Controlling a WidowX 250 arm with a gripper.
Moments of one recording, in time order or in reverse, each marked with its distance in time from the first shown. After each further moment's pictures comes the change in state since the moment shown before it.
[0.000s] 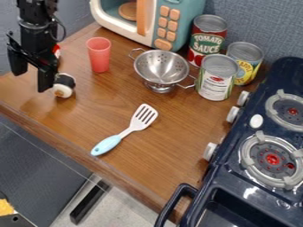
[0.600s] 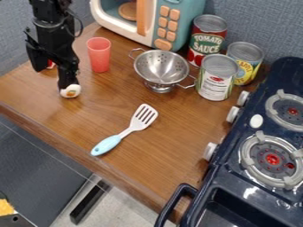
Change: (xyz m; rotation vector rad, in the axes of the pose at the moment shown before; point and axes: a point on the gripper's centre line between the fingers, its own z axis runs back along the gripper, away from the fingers) arm 0.014 -0.030 0.034 -0.021 -0.207 0.018
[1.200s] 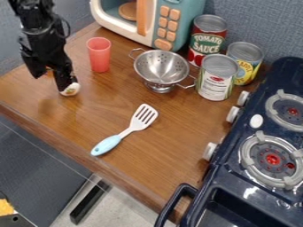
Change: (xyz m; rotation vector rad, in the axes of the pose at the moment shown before) arm -0.004 0.013 -0.030 -0.095 -0.030 0.039
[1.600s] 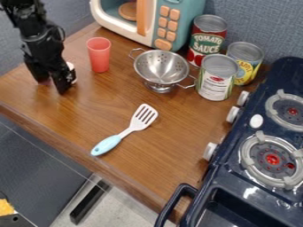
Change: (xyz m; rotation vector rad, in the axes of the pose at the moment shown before) arm 0.011 0.013 -0.025 -0.074 -0.023 -0.042
